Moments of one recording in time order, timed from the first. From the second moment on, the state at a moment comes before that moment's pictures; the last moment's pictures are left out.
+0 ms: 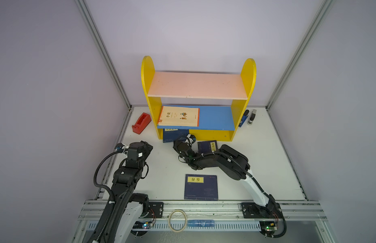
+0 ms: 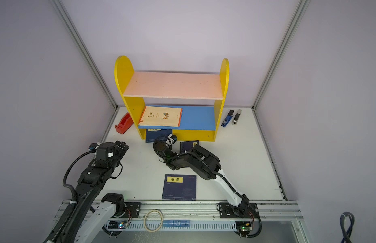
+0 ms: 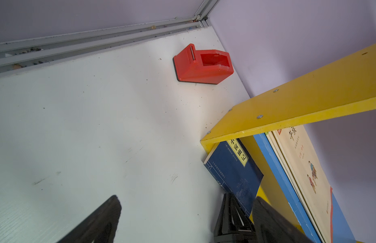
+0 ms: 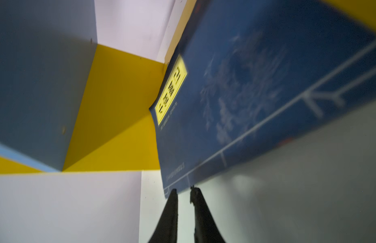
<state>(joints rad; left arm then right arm) -0.11 0.68 0.64 -0.55 -0.32 -1.03 0.98 2.36 1.35 0.68 0.36 1.43</state>
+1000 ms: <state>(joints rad) -0.08 0.67 0.64 -0.55 -0.29 -1.03 0.98 2.64 1.82 0.56 0.36 1.52</state>
